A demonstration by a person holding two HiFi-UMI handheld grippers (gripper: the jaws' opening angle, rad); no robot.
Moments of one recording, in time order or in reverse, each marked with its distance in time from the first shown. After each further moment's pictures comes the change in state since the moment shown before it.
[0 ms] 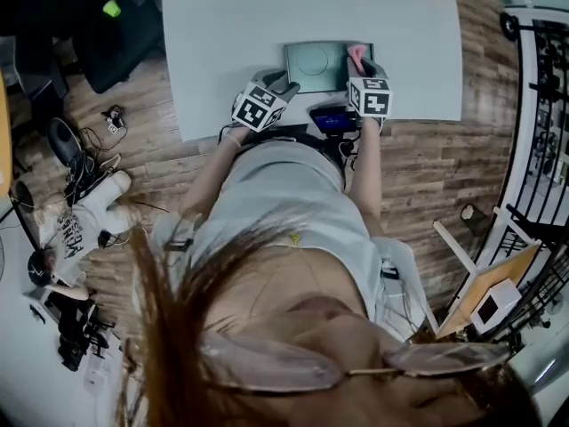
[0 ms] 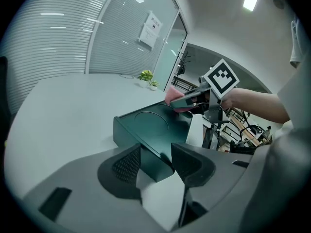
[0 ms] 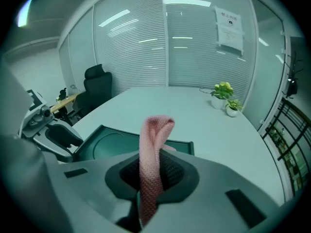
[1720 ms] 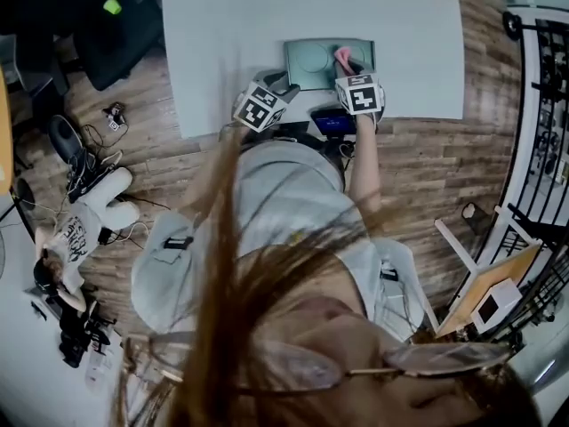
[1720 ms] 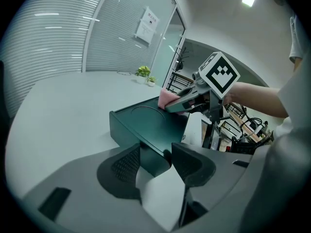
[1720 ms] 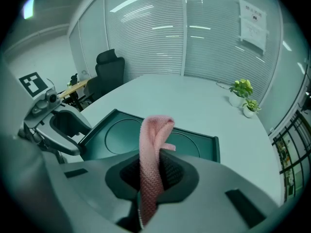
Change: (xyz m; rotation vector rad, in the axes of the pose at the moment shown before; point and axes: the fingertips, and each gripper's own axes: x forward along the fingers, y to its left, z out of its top) left arm 0.001 -0.006 -0.011 0.029 0.043 -0.004; right arm 0.014 0.035 -0.021 -0.131 0.134 0.081
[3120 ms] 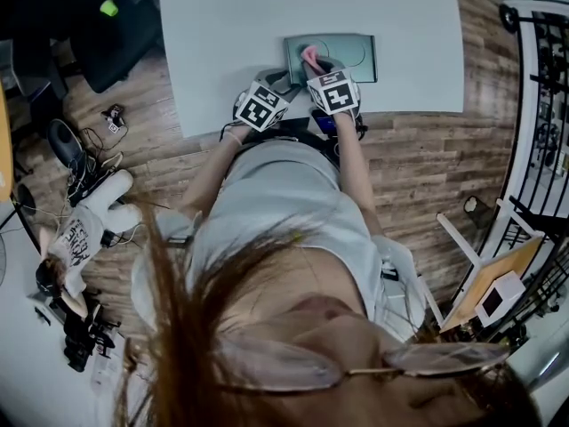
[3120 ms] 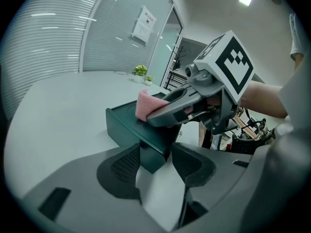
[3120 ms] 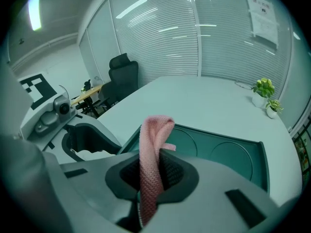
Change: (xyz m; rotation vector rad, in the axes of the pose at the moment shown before) left arm 0.001 -0.008 -0.006 0.023 0.008 -0.021; right arm 0.016 0.086 0.021 -0.007 -0.032 0.159
